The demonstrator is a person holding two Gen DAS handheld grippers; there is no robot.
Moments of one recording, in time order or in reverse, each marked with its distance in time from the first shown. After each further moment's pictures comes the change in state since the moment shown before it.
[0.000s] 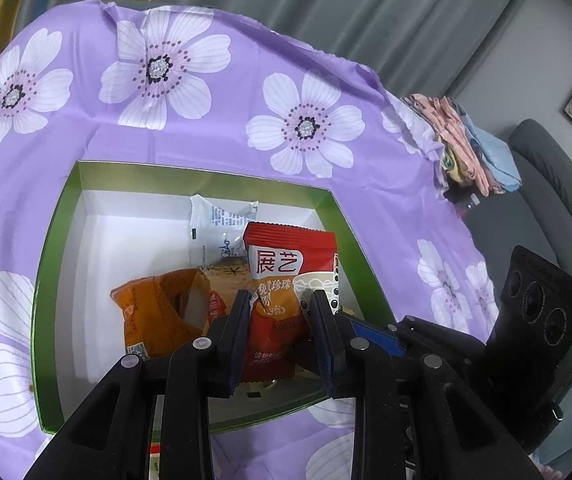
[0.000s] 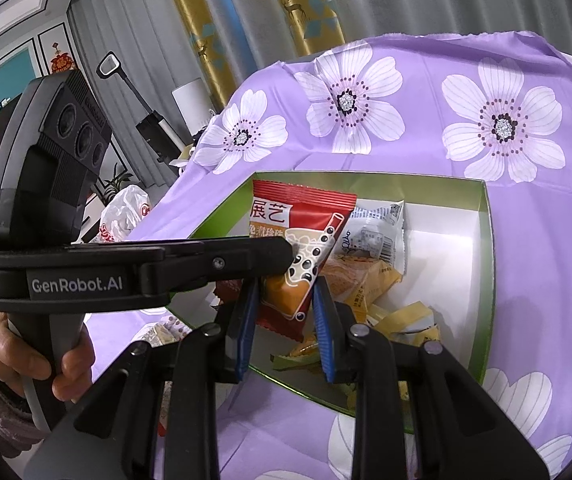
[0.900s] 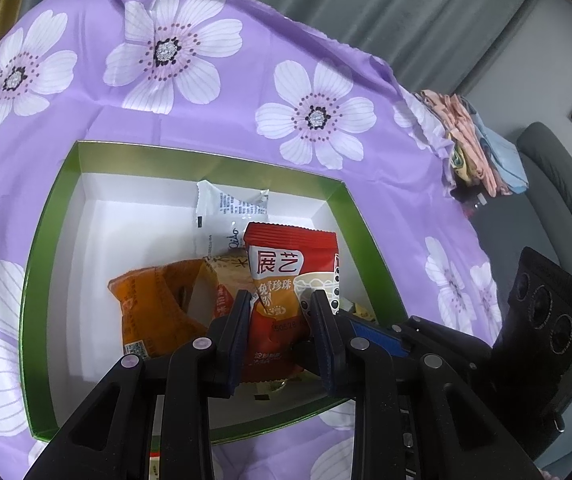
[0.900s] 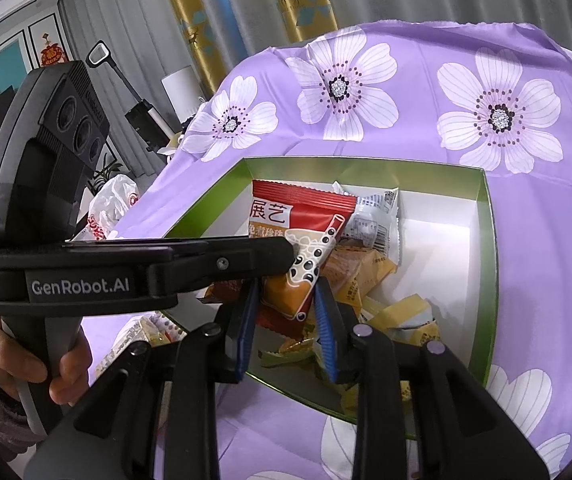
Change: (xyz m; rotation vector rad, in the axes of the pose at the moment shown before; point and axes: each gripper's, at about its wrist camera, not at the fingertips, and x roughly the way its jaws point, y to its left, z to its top) left arm 0.014 0.008 0.000 -0.035 0.032 0.007; right arm 0.010 -0.002 0.001 -0.004 0.047 -0.044
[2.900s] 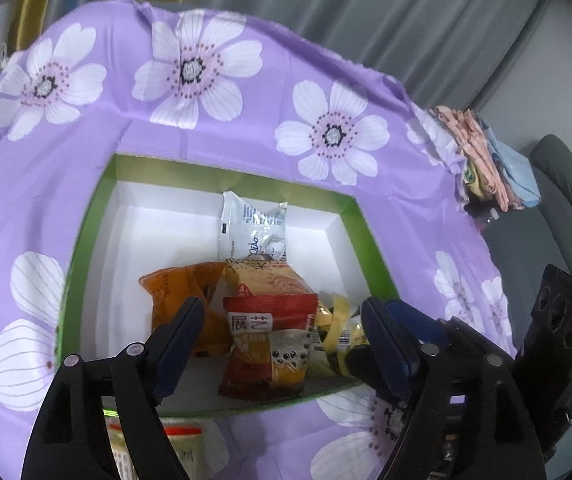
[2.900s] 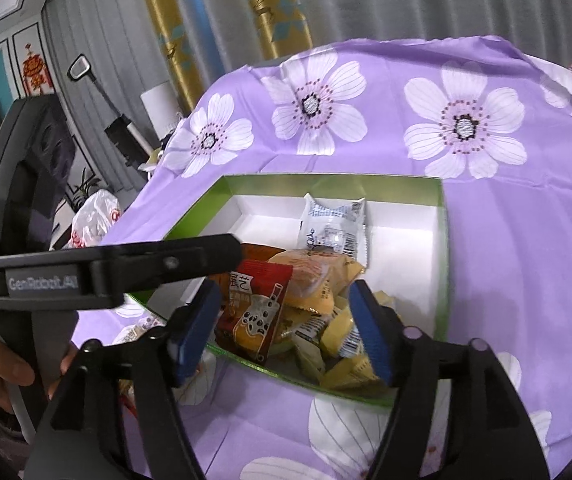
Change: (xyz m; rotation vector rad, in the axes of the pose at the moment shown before) left arm -0.033 -0.005 -0.009 -0.018 -0.073 0.076; right arm -0.038 -0.003 -0.004 0.053 -0.067 -0.095
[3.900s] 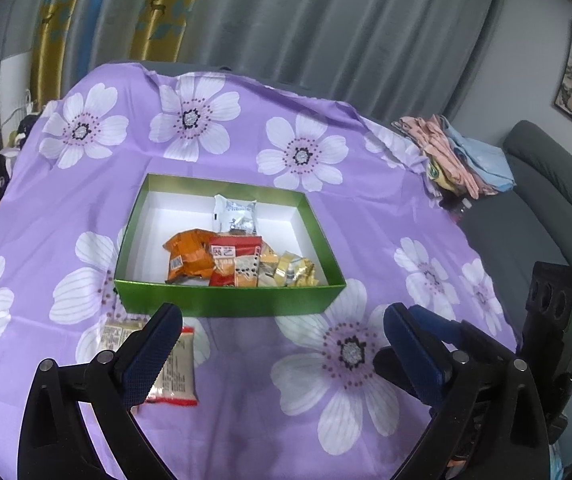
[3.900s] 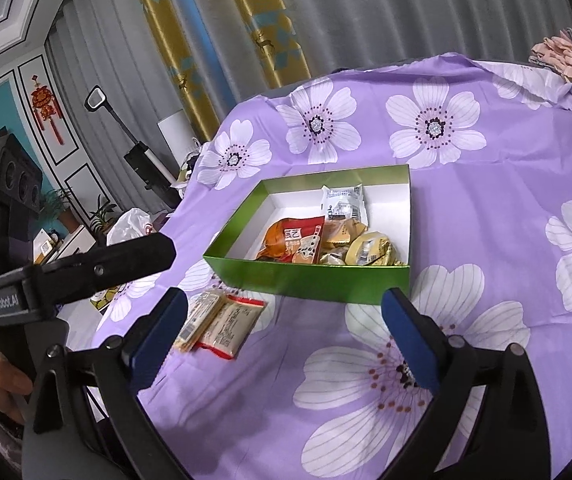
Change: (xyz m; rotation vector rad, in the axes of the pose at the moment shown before) left arm -0.119 -0.064 -0.074 0.088 -0.118 0.051; right arm -0.123 0.037 -0.054 0.061 -0.060 0.037
